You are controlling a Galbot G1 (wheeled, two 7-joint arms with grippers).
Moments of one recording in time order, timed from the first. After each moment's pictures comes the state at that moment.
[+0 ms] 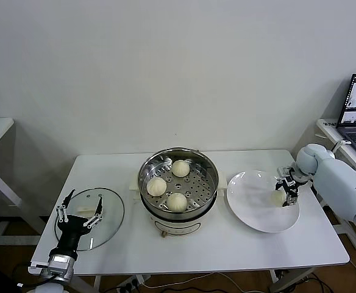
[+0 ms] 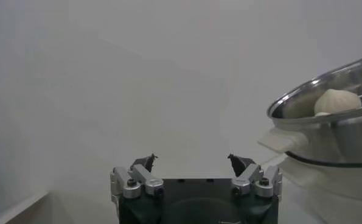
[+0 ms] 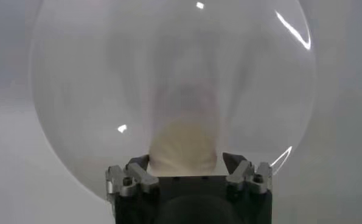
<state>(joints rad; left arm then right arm) 1.56 -1.42 -0.73 -2.04 0.22 -0.10 0.11 -0.06 0.86 -0.53 0.74 -0.42 0.10 -1.17</state>
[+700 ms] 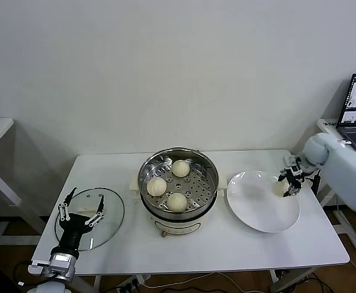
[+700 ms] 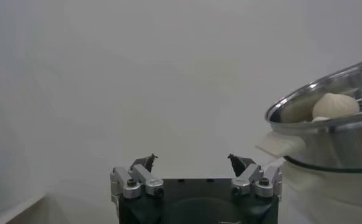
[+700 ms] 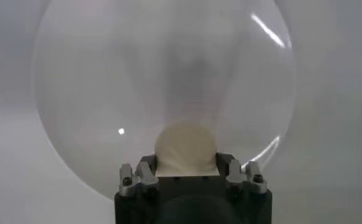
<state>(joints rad) 1.56 -1.42 -0.72 -2.06 0.22 -0.09 0.11 0.11 0.72 -0.71 0.94 -0.17 0.00 -1.21</state>
